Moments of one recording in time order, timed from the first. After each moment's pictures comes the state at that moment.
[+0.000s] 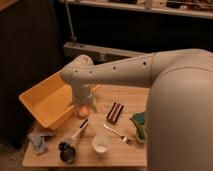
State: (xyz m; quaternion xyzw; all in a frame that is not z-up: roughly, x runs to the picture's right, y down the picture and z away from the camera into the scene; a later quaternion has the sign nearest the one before) arm -0.102 0.101 0.704 -0.26 0.23 0.64 0.68
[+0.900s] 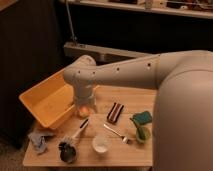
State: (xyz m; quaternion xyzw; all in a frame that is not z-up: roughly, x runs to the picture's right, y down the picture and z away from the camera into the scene) arm -0.089 0.094 0.702 -0.28 0.18 0.63 0.70
